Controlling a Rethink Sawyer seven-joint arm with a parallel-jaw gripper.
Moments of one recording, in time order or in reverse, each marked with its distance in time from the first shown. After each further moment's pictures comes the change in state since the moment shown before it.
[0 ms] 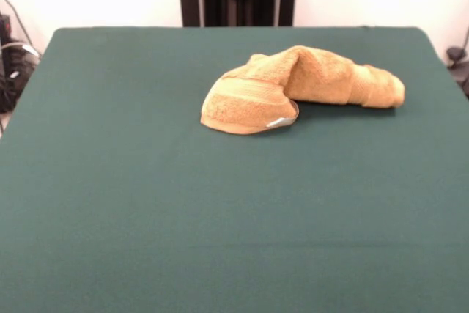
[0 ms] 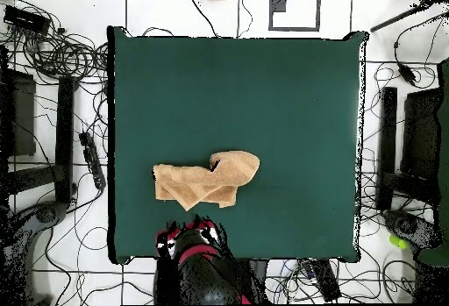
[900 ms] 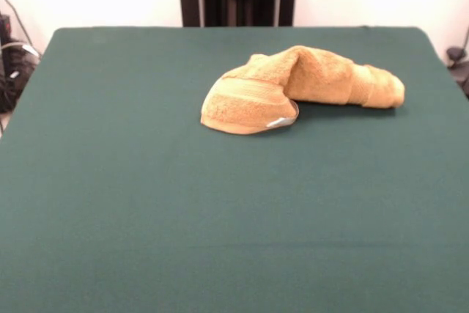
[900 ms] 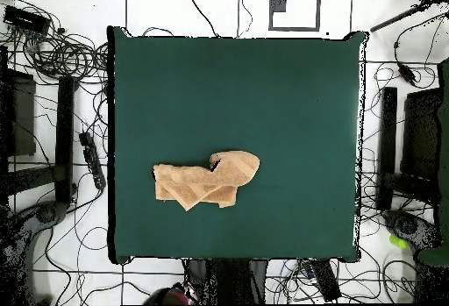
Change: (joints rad) arm 0.149 0.324 -0.120 0.128 -0.401 -0.048 0.118
